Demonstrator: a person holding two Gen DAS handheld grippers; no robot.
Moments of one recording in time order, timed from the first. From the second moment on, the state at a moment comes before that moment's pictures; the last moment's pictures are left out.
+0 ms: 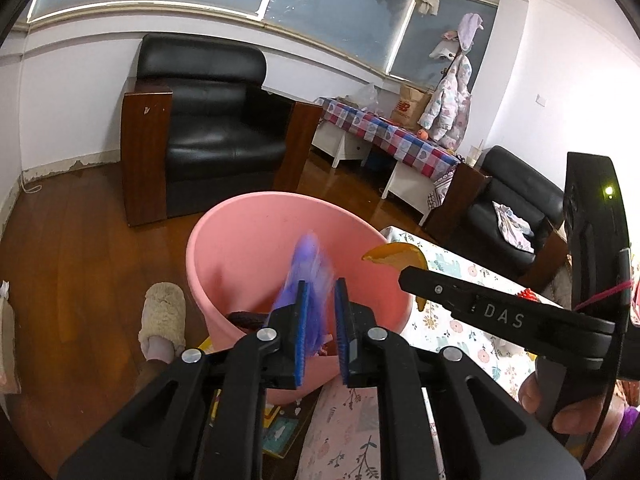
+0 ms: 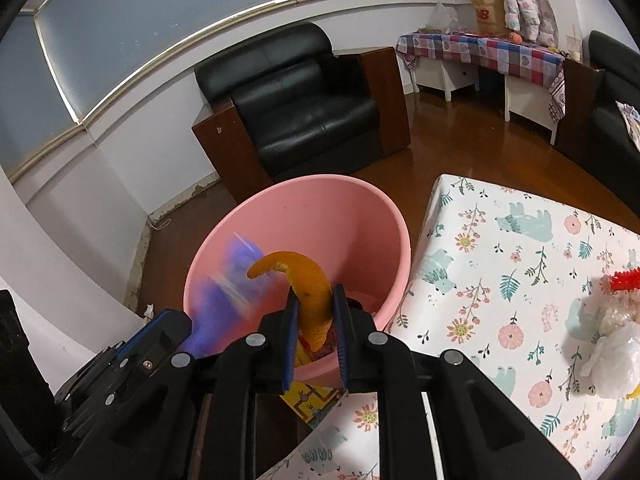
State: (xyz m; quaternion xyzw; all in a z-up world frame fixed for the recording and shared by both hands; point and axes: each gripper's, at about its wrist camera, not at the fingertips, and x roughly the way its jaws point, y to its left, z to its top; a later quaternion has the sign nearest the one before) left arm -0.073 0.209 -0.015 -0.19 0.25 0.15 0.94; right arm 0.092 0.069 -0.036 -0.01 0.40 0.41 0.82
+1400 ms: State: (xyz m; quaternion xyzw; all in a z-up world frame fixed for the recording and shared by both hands) left arm -0.098 0.171 0.029 -0.15 0.23 0.15 0.95; right arm 0.051 -0.128 -0.022 0.05 0.35 0.33 0.87
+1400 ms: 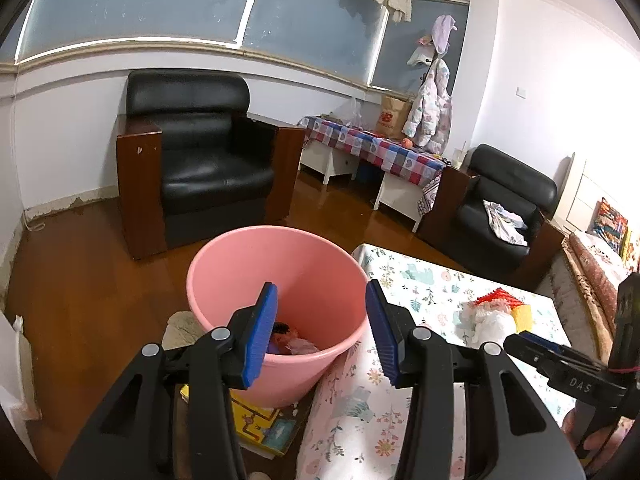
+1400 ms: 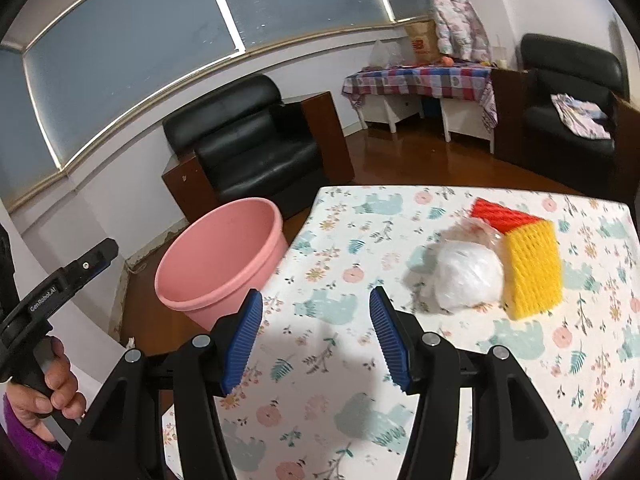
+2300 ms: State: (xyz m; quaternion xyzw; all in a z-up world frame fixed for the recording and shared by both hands) left arm -0.074 0.135 0.036 -0.12 0.25 0.13 0.95; right arm 0.064 -0.189 -0.025 0.07 0.36 0.31 0.88
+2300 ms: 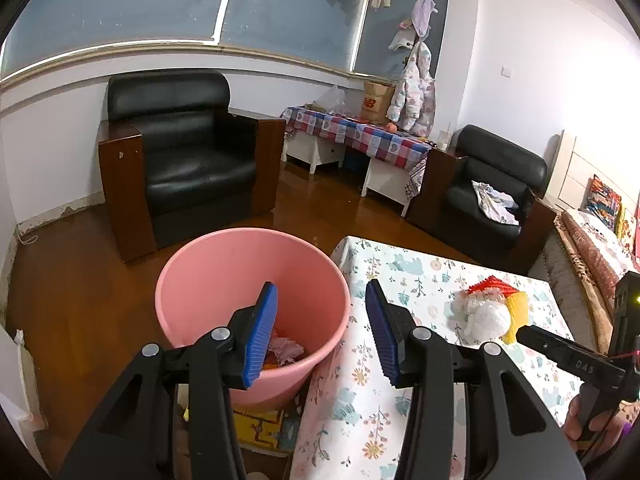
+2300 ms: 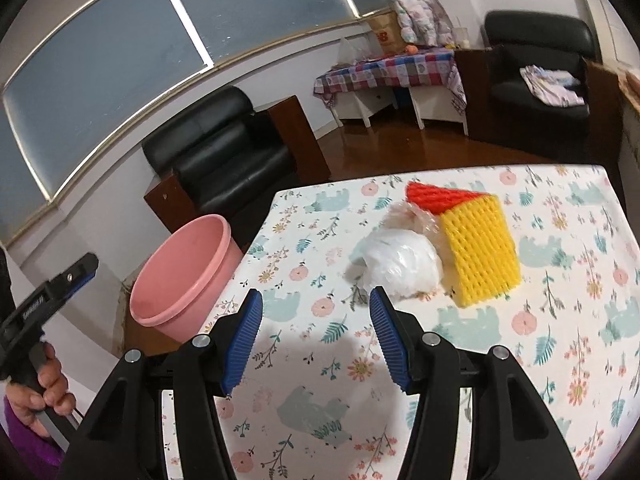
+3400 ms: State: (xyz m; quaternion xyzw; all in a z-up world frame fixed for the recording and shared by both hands) left arm -0.064 0.109 0.022 -0.09 0.27 0.06 0.96; right arm 0.037 -0.200 -0.012 0.08 0.35 0.32 0.88
